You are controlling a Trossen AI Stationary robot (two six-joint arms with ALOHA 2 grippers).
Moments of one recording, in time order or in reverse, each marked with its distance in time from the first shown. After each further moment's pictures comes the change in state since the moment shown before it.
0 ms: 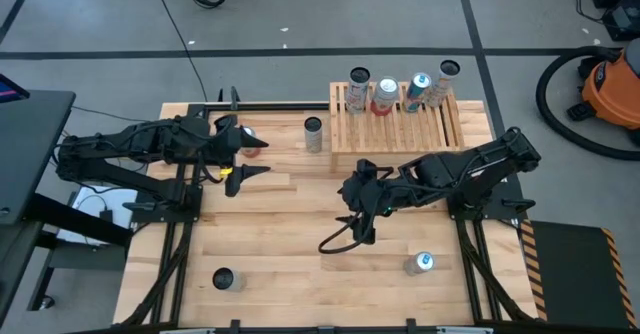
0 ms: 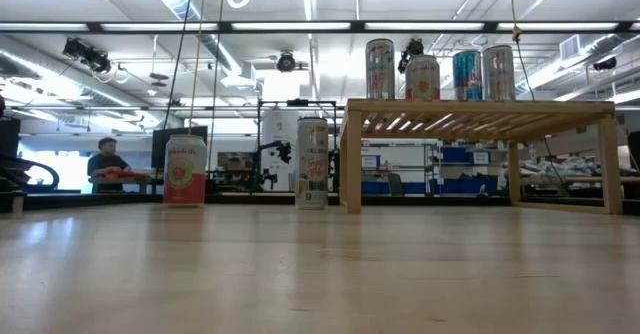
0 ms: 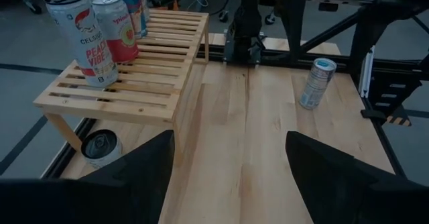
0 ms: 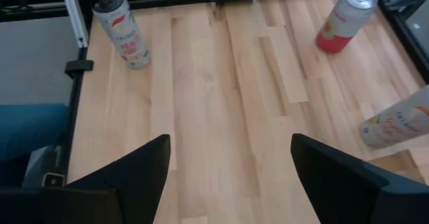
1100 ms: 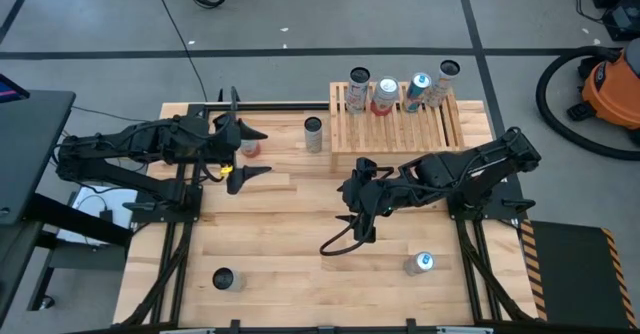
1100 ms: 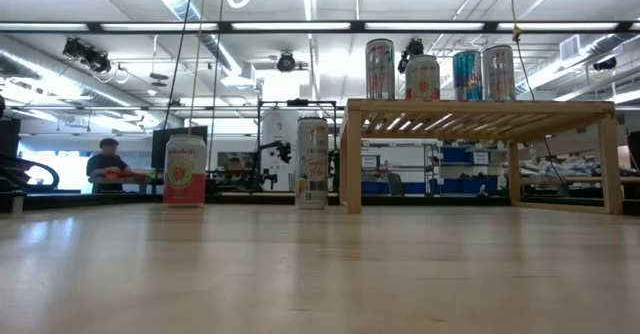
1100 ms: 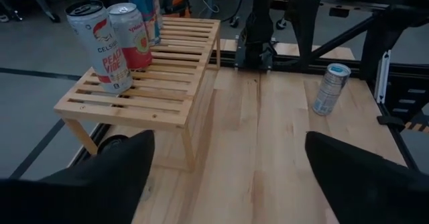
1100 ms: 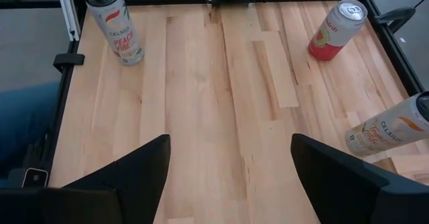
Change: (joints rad) left arm 0.001 0.000 0.000 0.018 -0.049 0.018; right arm 0.000 -0.001 0.000 -0.003 0.022 -0.060
